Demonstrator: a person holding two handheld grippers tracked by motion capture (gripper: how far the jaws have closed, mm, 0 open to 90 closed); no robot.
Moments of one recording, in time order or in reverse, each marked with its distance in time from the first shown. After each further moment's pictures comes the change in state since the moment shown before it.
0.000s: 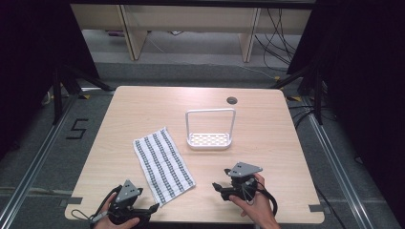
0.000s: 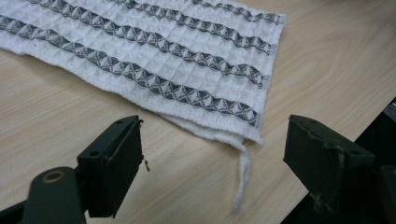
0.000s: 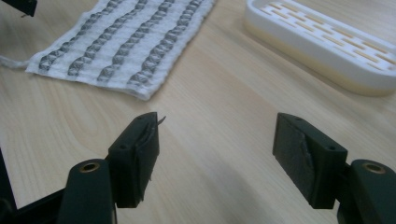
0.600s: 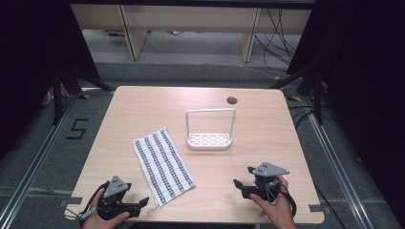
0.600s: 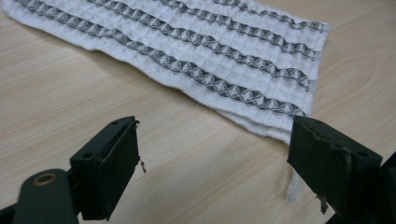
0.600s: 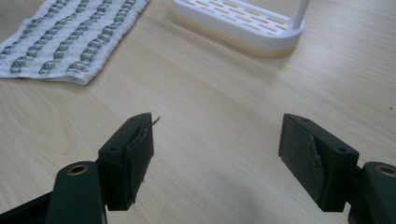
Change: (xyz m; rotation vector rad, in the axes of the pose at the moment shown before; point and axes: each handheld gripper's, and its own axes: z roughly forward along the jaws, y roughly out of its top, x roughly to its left) left arm 0.026 -0.003 -0.012 -0.012 0.066 -0.024; right arm -0.035 -0.028 -0.041 -0.048 -0.120 0.108
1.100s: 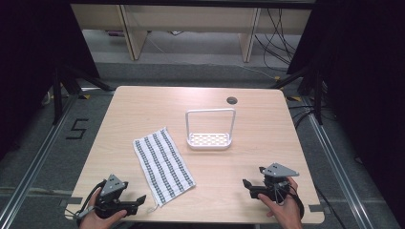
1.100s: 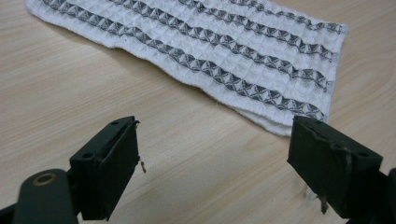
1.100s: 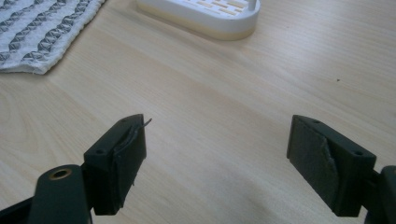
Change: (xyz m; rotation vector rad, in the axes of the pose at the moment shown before) left arm 0.012 -0.001 -0.005 0.011 0.019 -0.001; right arm -0.020 -0.015 -0.012 0.015 -0.064 0.056
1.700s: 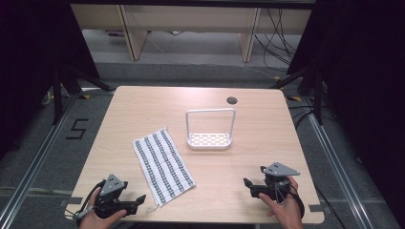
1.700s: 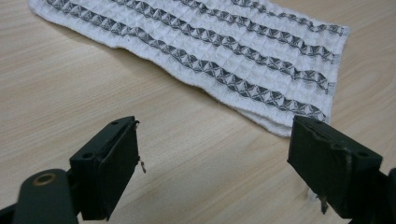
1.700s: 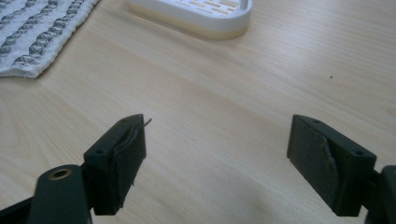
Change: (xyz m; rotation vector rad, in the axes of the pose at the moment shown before) left arm 0.002 -0.001 0.000 -0.018 0.009 -0.010; right arm -0.004 -0.001 0.000 -0.007 -0.016 0.018
